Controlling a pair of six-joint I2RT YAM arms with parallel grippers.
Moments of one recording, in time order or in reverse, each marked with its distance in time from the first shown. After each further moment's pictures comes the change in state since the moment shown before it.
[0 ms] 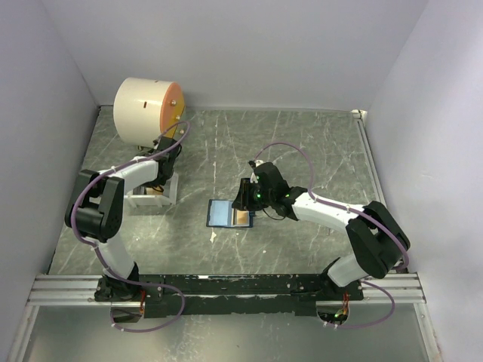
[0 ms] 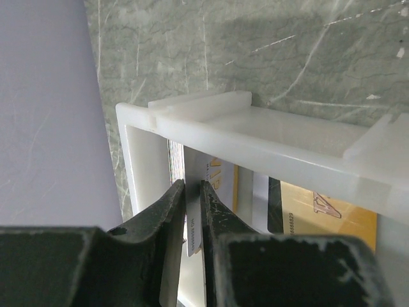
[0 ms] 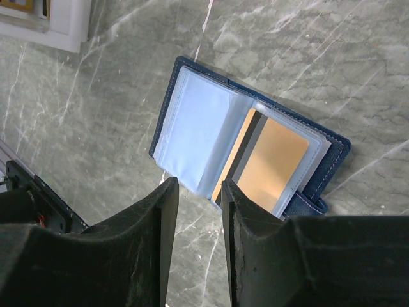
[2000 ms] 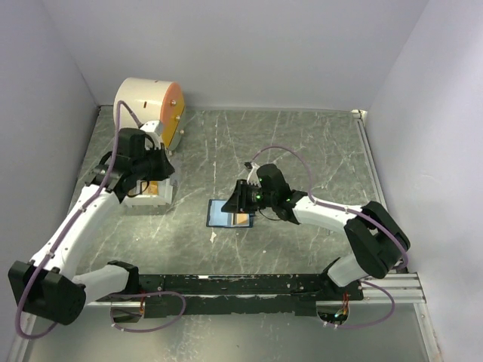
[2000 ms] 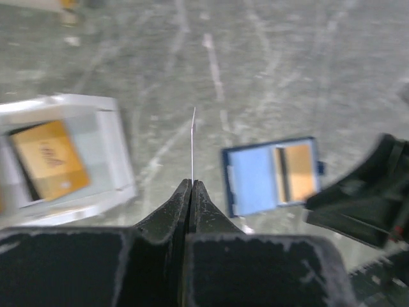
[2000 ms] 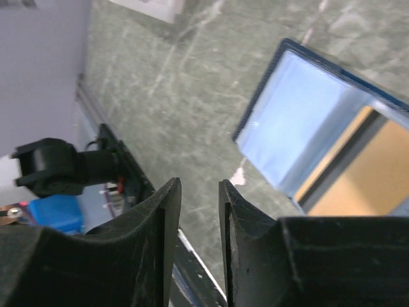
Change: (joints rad) left arm 0.005 -0.607 0.016 -0.106 0.881 -0.307; right arm 0.000 0.002 -0.050 0.169 -0.241 0.100
